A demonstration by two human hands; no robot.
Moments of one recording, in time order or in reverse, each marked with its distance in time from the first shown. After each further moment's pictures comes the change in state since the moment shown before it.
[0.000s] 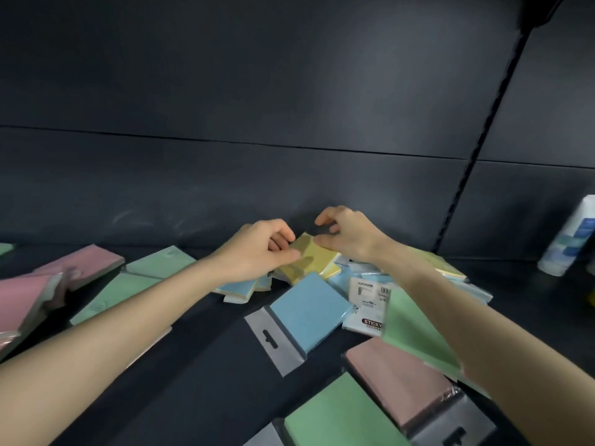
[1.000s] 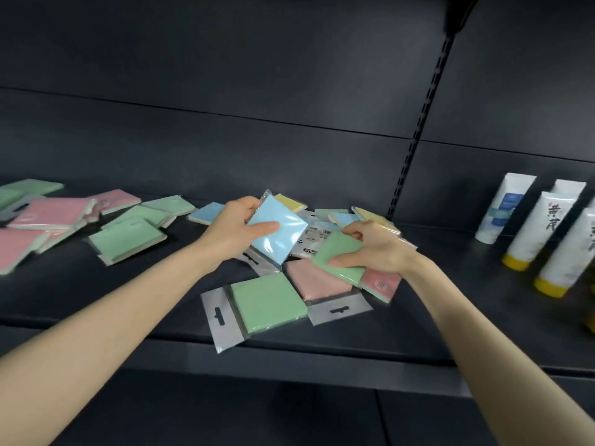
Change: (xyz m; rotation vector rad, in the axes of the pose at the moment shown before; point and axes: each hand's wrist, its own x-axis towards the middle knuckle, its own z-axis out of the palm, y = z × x) left_hand -0.098 0.079 0.052 -0.396 0.259 -0.166; right_hand -0.158 0.058 -0.044 0.103 -0.155 0.110
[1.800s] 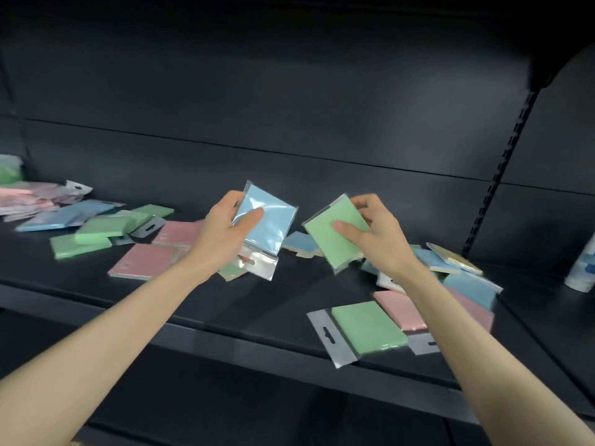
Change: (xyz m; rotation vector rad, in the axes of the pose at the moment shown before) left_hand -0.062 -0.005 -0.143 -0.021 0.370 0.121; right_hand 0.001 -0.152 0.053 0.451 0.289 -0.370
